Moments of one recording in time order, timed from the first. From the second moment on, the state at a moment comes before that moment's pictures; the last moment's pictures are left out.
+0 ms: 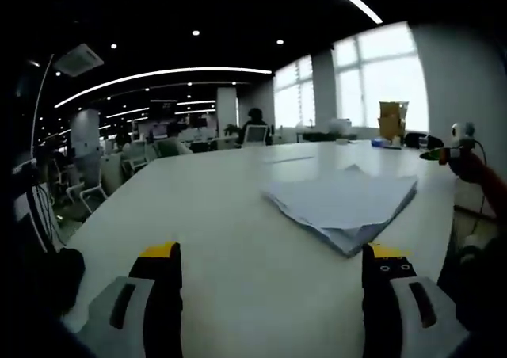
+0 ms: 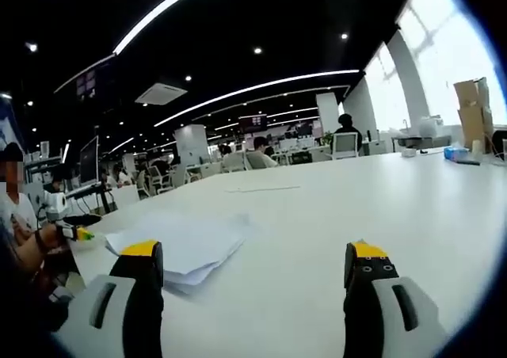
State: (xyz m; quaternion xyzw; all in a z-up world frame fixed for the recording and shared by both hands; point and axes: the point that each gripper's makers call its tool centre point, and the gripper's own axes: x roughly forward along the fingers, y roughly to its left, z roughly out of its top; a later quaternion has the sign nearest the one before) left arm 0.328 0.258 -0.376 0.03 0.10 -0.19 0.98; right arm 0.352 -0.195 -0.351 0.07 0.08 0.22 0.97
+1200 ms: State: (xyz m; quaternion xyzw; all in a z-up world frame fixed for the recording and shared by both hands) left arm 0.306 0.284 -0.351 0.04 0.10 -0.17 0.98; right arm 0.332 -0.206 -0.329 0.08 0.08 0.22 0.97
